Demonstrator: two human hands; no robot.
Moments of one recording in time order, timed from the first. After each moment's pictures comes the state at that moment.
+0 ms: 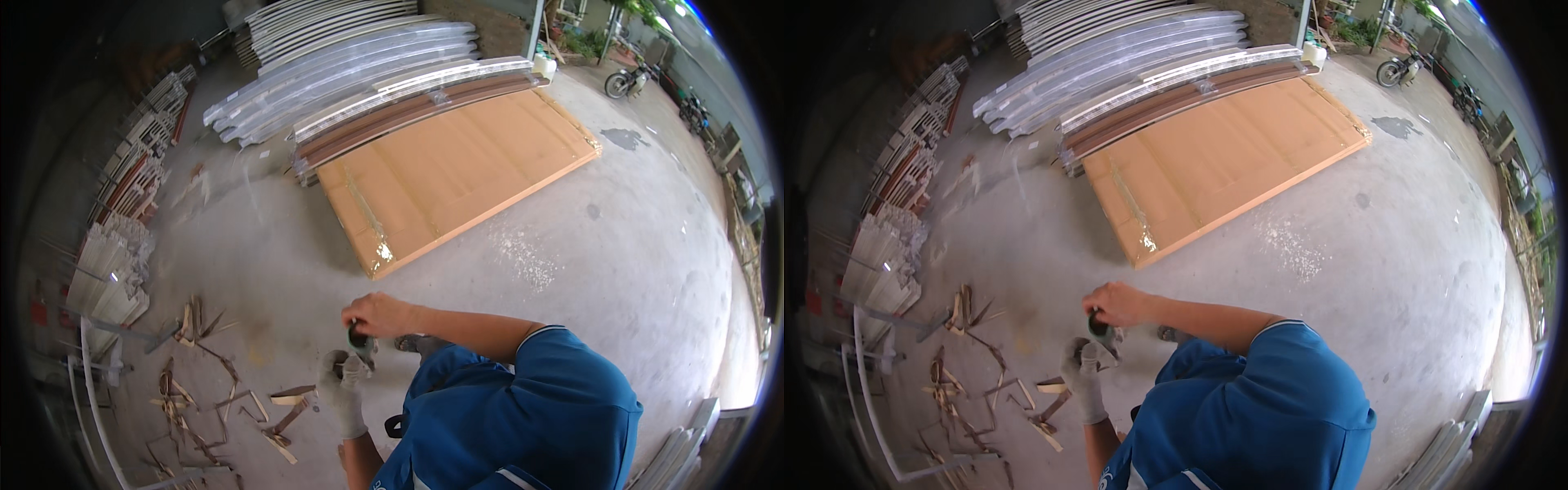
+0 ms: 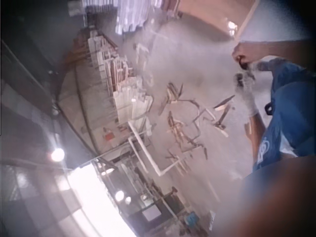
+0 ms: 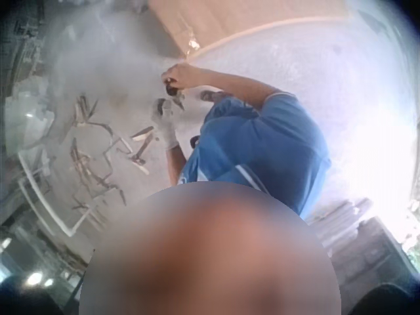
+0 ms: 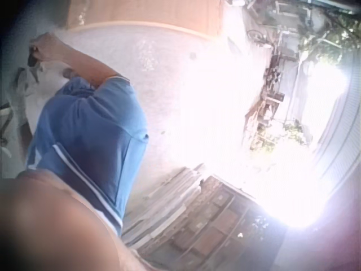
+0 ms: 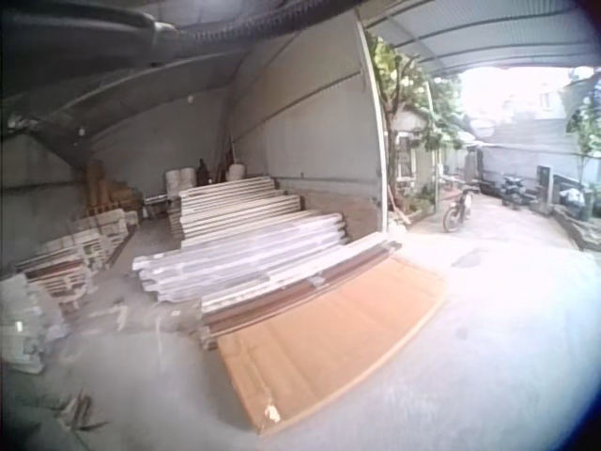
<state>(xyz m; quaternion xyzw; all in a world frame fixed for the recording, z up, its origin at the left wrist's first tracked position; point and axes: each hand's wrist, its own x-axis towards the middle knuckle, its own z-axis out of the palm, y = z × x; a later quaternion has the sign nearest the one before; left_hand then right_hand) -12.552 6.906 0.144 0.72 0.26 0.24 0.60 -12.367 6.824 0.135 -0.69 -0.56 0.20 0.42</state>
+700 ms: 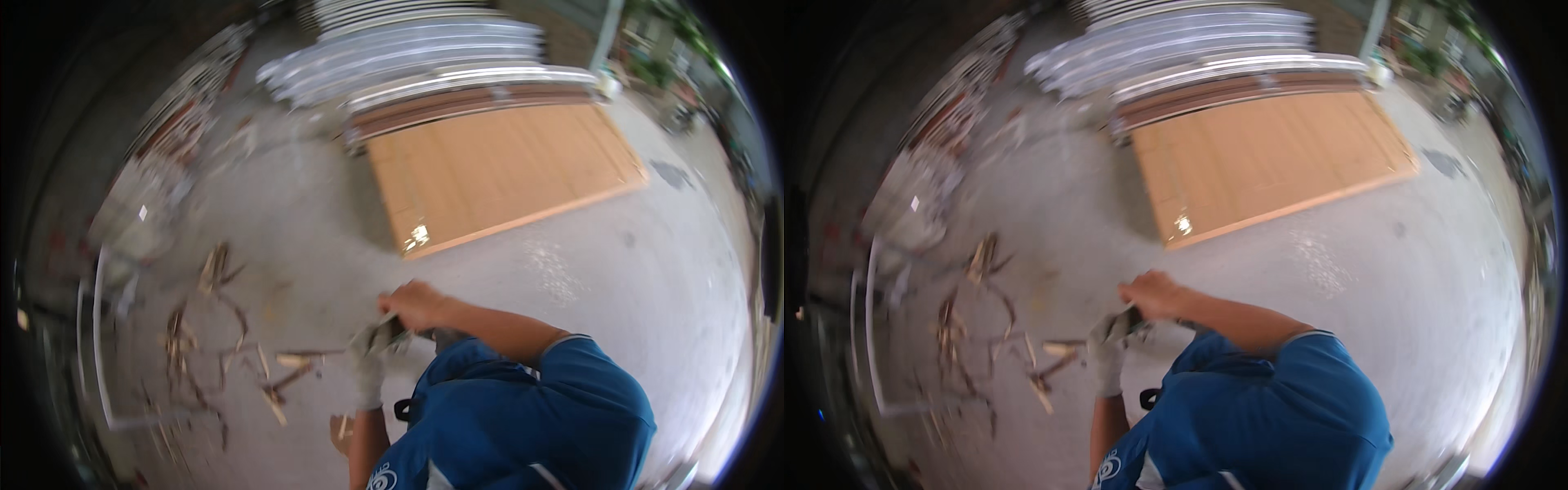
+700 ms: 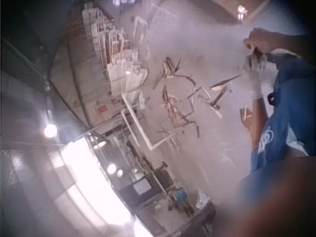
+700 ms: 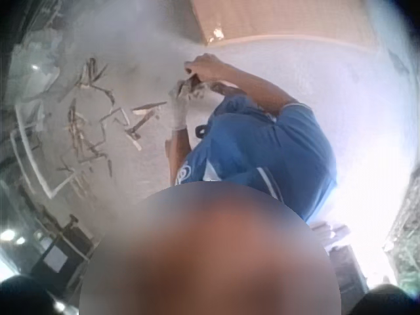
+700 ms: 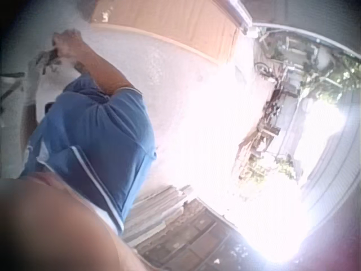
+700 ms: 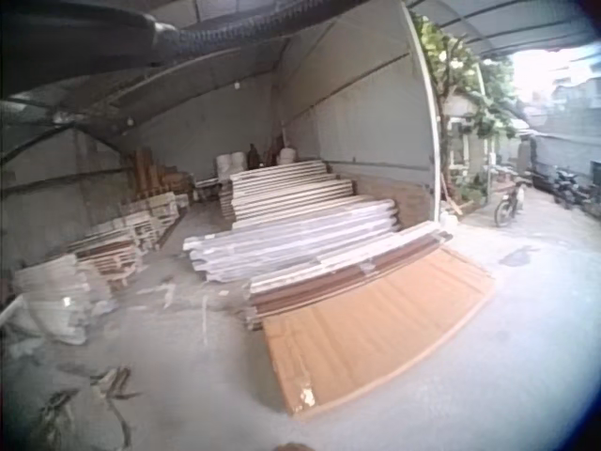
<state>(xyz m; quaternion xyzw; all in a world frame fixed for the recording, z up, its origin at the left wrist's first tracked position) -12.545 6.896 0.129 0.71 0.32 0.17 0.60 -12.375 6.820 0.139 -0.75 -0.58 0.24 0.19</state>
